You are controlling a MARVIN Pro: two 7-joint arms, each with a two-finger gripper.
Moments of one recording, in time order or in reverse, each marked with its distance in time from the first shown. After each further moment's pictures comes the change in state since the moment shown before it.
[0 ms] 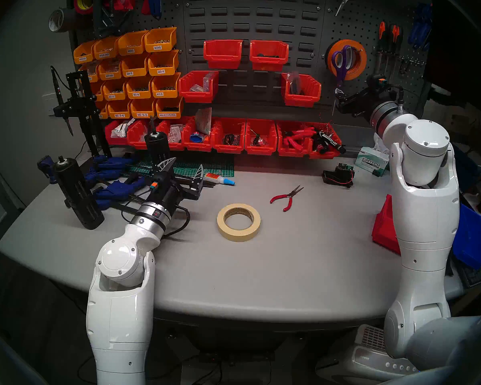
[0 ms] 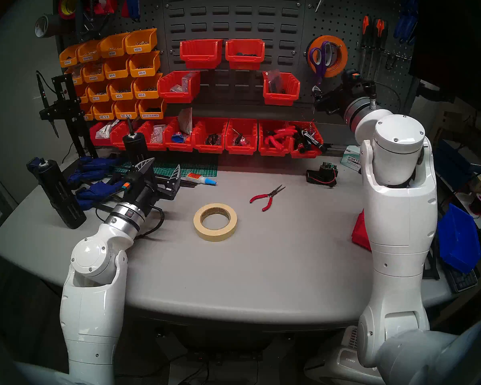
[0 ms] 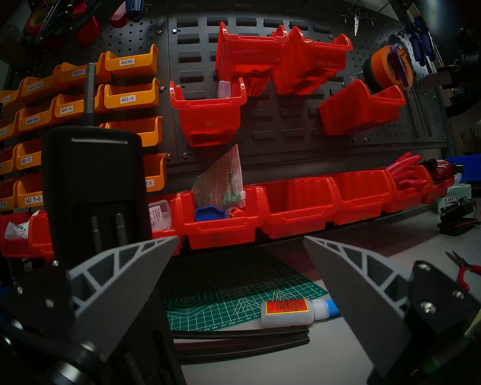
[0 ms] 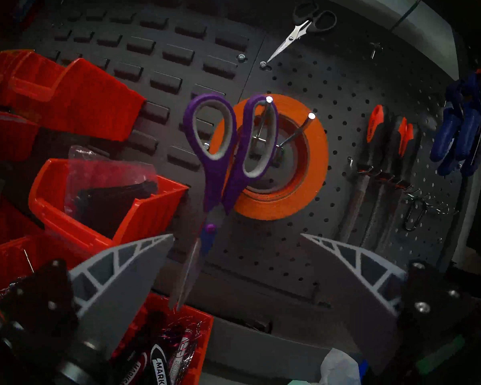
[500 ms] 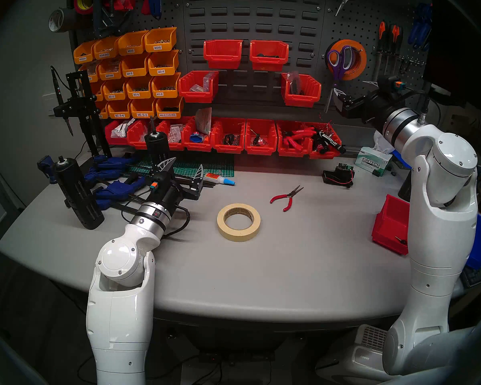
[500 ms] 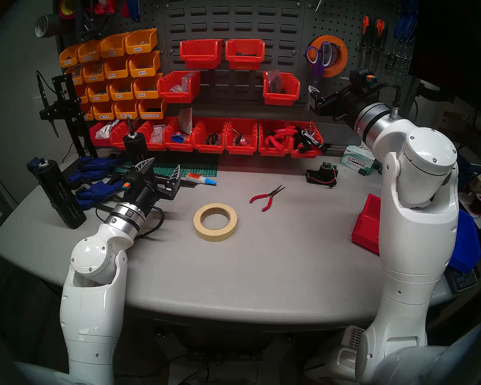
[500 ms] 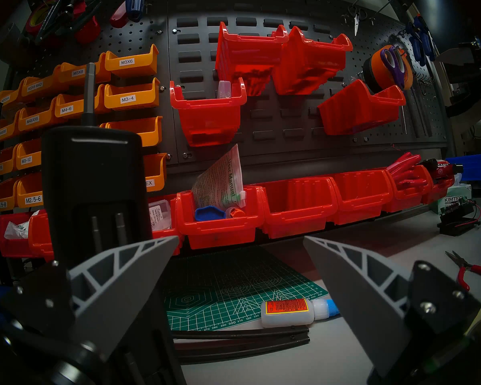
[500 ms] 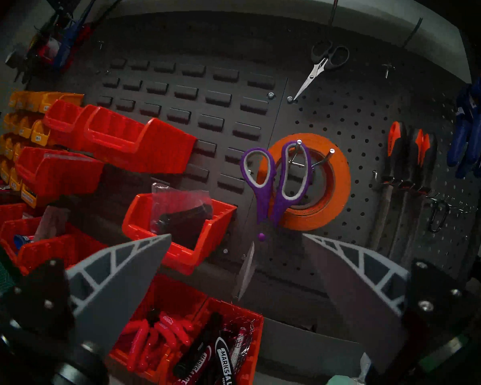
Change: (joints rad) left arm 0.000 0.000 0.000 0.000 0.000 0.000 0.000; right arm -0.151 -0.011 0.136 -0.195 0.138 0.020 0.155
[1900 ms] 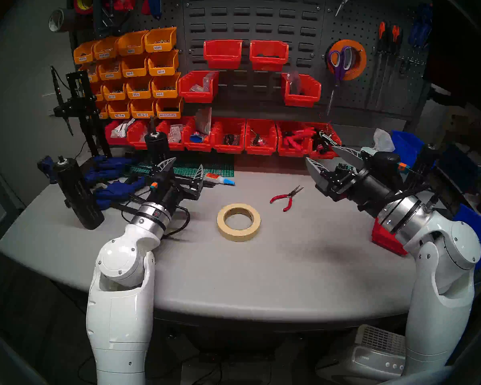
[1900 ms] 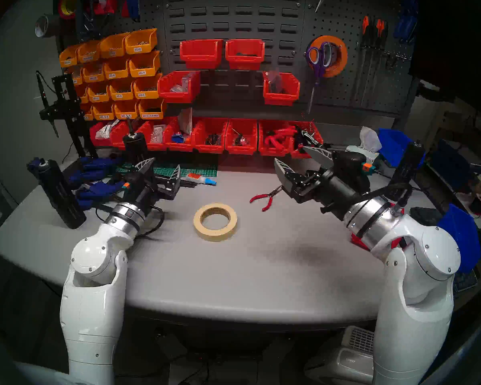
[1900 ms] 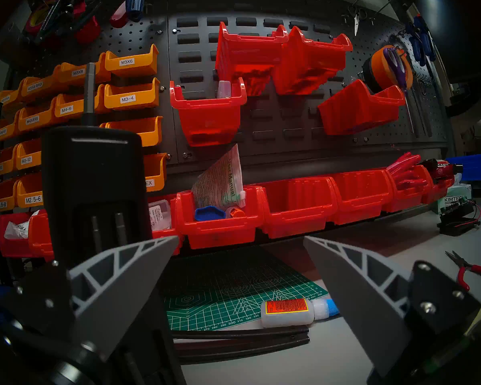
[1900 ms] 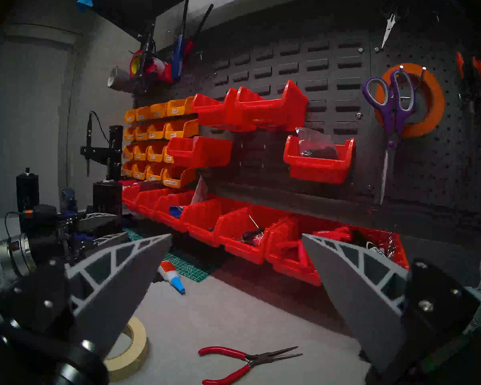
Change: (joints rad) left arm 0.000 0.000 0.000 0.000 0.000 0.000 0.000; right arm -0.566 -0.228 0.126 -0.196 0.188 -0.225 0.303
